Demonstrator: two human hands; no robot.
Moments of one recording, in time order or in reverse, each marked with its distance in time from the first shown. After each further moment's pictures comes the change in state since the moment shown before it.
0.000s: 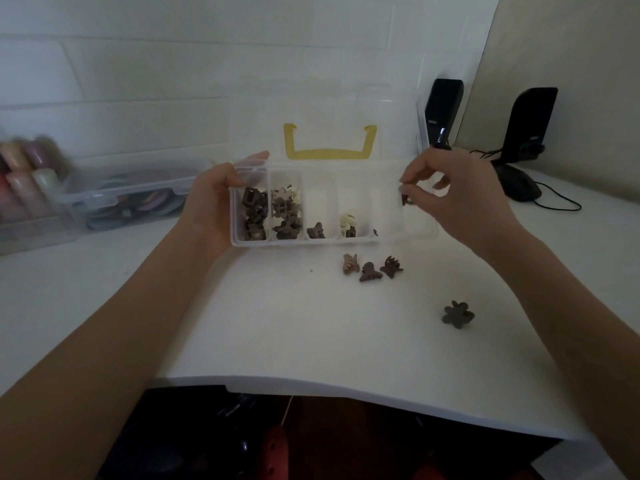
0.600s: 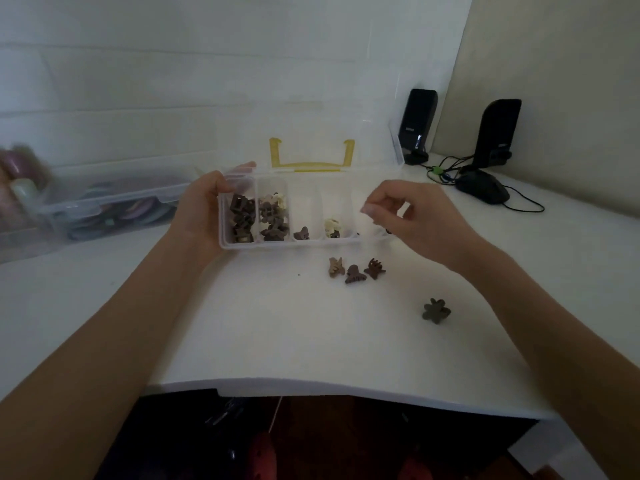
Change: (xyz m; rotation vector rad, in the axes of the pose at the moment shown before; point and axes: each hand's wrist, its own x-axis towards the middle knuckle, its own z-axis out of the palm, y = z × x) left_hand 0.004 -0.002 -0.003 -0.027 0.024 -0.023; right_hand -0.014 -0.021 0.003 0.128 -0.186 0.058
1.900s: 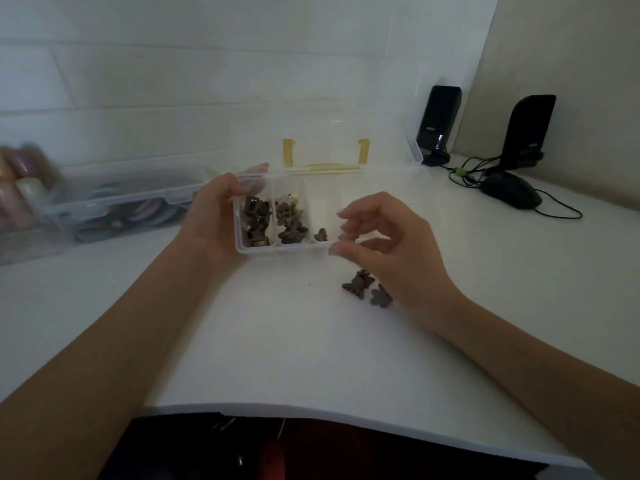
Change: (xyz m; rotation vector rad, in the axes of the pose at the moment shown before) left_hand 0.005 -0.008 0.002 -0.049 -0.004 -0.019; right_hand -0.017 -0.035 0.049 0.626 0.108 0.047
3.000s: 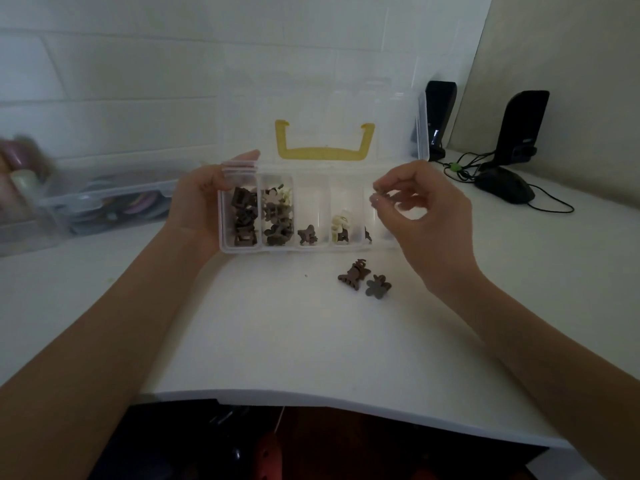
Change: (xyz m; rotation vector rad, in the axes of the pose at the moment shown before) left_hand -0.010 0.010 0.002 0.063 -0.018 0.068; right_hand 0.010 0.003 -0.021 -0.346 0.323 -0.072
